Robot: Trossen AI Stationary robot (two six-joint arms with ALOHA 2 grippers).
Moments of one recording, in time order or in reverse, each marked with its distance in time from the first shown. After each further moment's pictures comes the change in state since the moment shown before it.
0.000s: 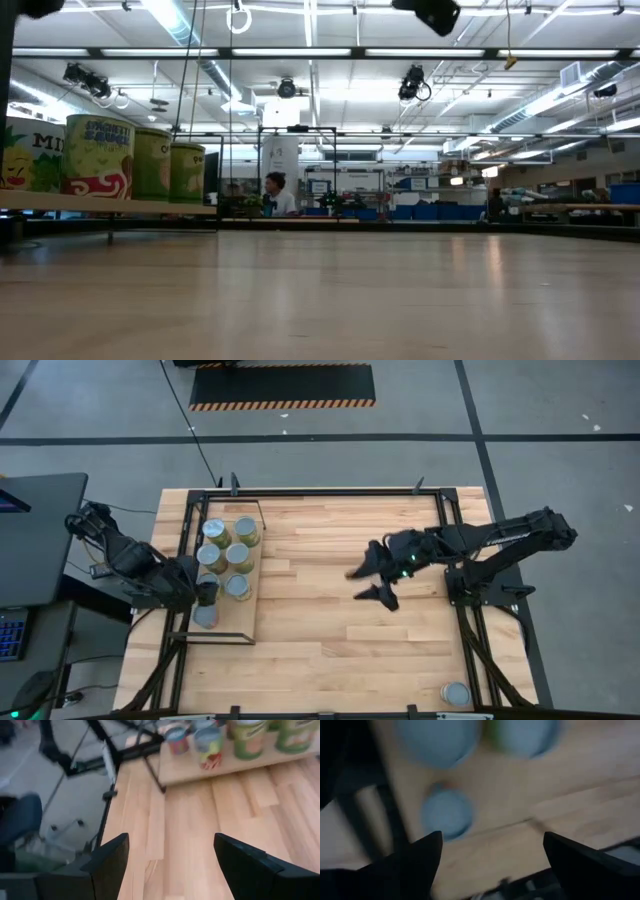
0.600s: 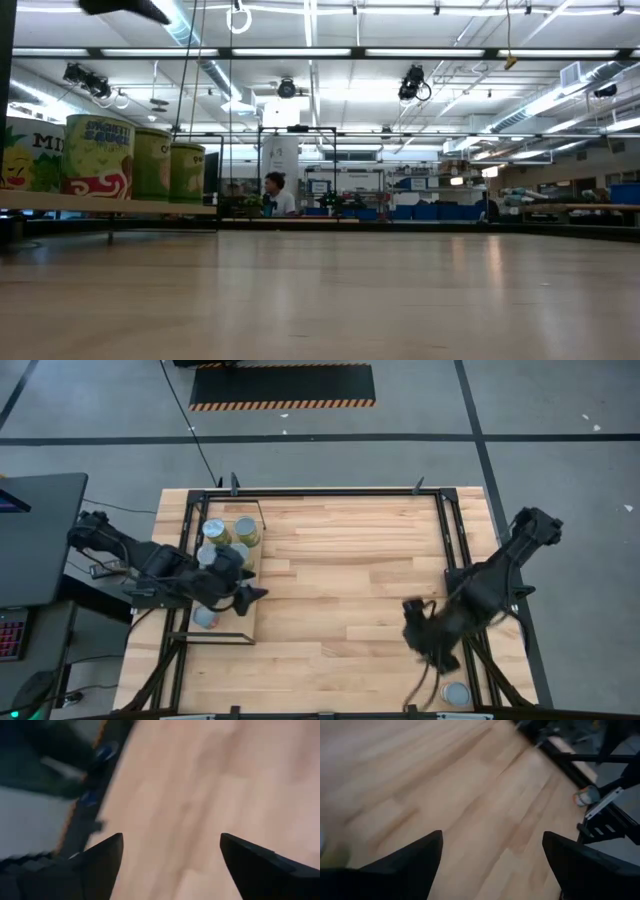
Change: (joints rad) left arm 0.183 0.170 0.069 0.551 -0.434 0.961; right arm 0.586 0.103 0.135 -0.566 0.185 0.063
